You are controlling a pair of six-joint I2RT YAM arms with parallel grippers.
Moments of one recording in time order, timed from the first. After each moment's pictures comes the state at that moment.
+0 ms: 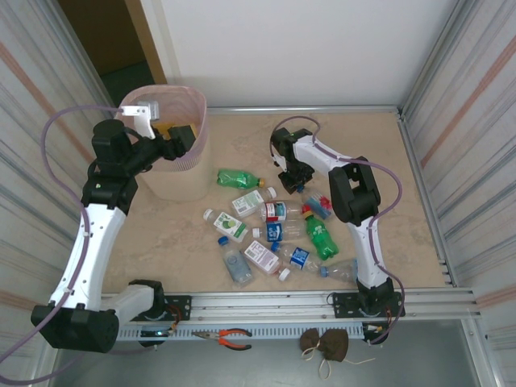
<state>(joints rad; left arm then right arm) -0.10 1.08 1.18 -0.28 0.50 -0.32 0.50 2.26 1.84 -1.14 0.17 -0.11</state>
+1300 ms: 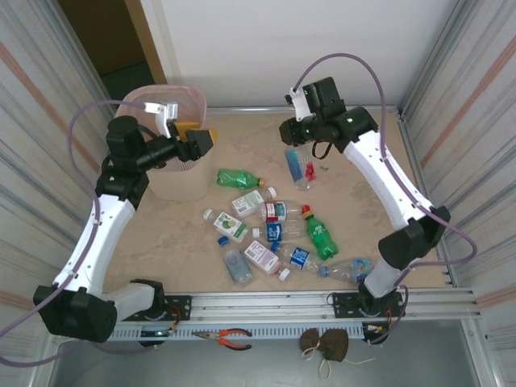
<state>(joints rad) -0.18 1.15 1.16 -0.12 0.73 -0.38 0.51 1.65 1.88 -0.94 -0.11 0.12</state>
